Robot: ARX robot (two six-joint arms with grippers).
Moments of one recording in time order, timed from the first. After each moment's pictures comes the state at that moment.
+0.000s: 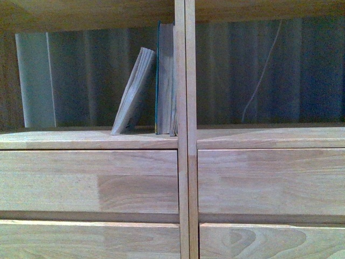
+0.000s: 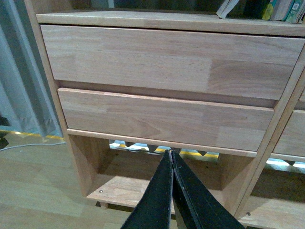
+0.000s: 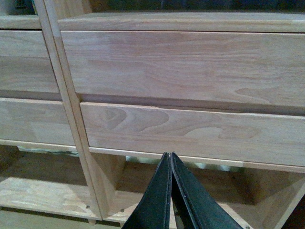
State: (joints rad) left arm 0.00 0.11 0.13 -0.03 0.00 -0.01; right arm 0.00 0.22 0.08 0.14 0.00 0.01
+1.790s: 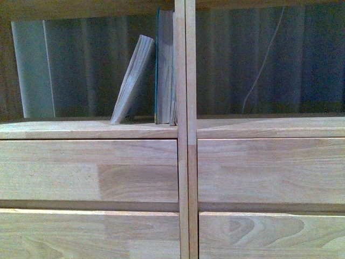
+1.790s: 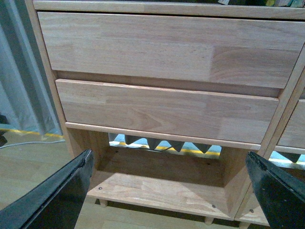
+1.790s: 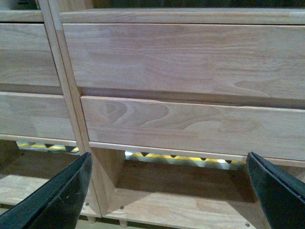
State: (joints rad) left arm 0.00 0.01 0.01 -0.01 0.00 -0.01; right arm 0.00 0.01 0.02 0.00 0.00 0.00
